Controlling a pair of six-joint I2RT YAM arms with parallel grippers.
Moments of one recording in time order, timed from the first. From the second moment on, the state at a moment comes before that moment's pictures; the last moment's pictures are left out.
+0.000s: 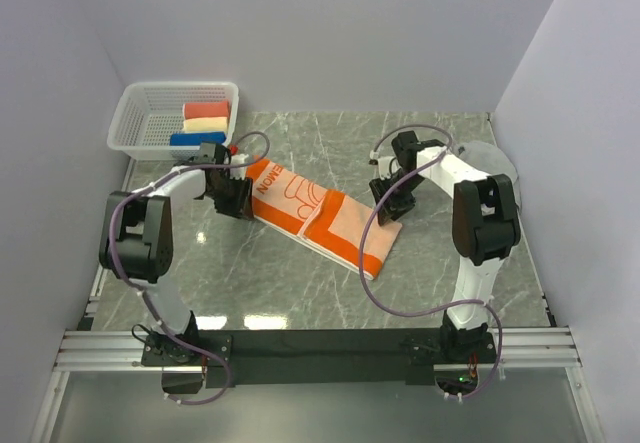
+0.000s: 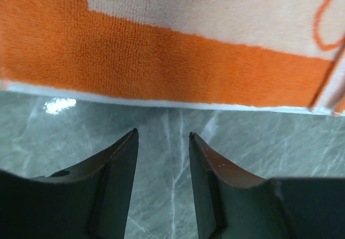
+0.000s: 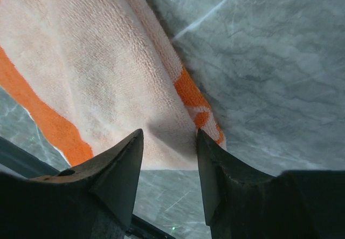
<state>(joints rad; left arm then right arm) -0.13 1.76 1.14 -0.55 0.37 0.05 0.22 1.94 1.42 -0.93 -0.35 -0.21</state>
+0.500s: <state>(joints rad) -0.16 2.19 1.65 -0.57 0.45 0.00 0.25 1.90 1.23 -0.89 -0.49 -0.17</state>
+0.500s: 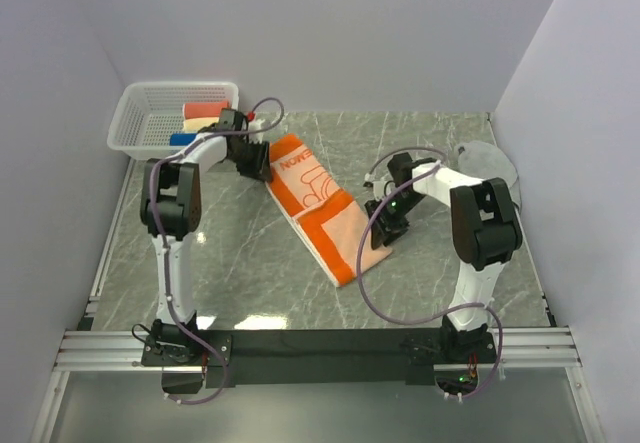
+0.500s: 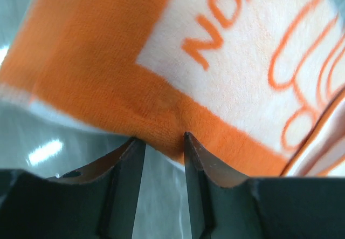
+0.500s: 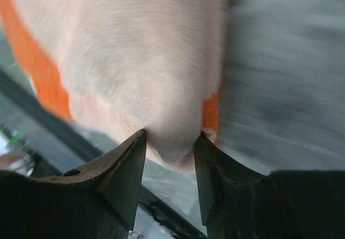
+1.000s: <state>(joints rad) -0.16 2.15 1.69 -0.51 0.56 0.05 0.37 1.69 1.17 -0.80 -0.77 -0.10</state>
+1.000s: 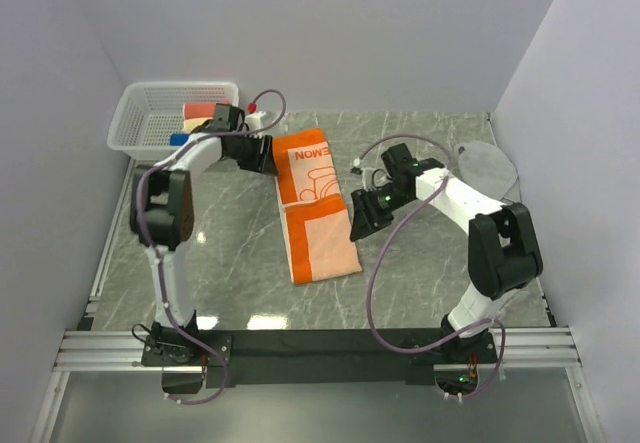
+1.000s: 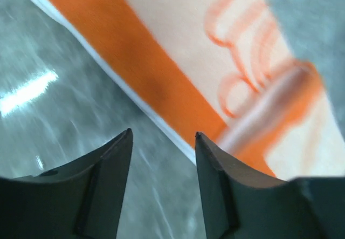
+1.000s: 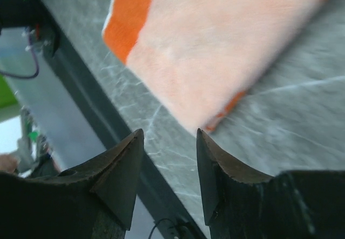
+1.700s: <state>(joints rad) -0.79 1.17 0.67 -0.26 0.27 0.51 0.41 1.94 1.30 -0.64 -0.78 0.04</state>
